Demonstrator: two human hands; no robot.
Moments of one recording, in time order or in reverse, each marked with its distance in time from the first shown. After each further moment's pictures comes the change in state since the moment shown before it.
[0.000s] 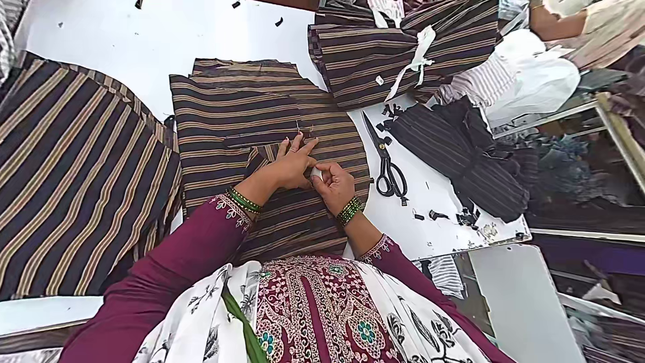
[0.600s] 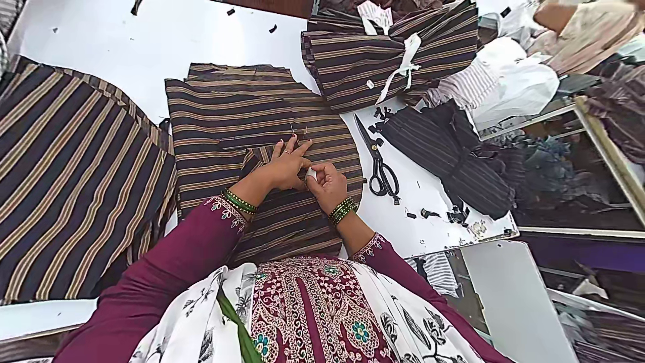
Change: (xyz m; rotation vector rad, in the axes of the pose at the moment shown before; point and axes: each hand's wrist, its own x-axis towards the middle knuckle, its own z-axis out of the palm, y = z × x) left_hand 0.000 0.000 0.000 0.031 -0.010 -0.004; right_hand 0.000 -0.005 0.000 -0.014 -0.008 0.067
